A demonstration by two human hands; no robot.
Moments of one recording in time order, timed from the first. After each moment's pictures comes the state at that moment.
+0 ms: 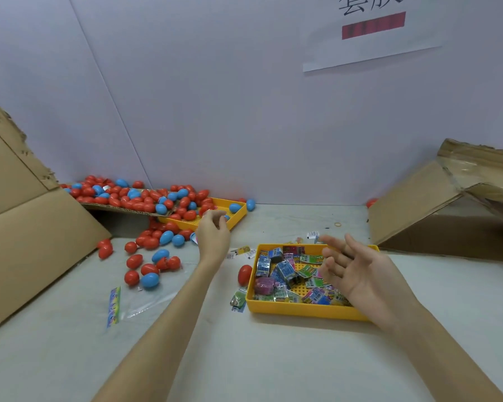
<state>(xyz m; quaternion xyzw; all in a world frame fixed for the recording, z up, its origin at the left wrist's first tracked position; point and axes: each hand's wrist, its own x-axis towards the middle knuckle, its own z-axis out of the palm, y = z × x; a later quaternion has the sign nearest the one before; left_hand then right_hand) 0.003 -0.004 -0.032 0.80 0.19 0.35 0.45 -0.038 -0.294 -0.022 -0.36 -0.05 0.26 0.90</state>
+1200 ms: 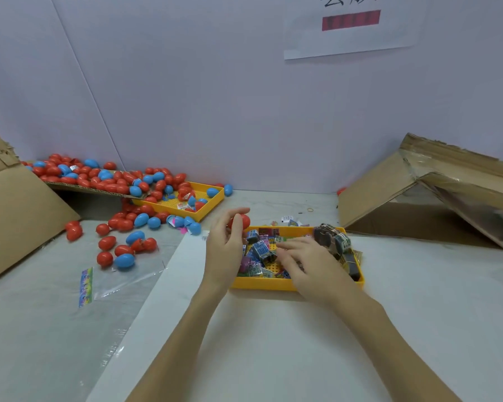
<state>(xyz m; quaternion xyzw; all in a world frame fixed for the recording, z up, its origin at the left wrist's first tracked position) -0.084 -0.100 -0.024 0.75 0.04 0.30 0.58 -0.057 -0.282 -0.042 -0.89 -0.32 -0.06 0.31</state>
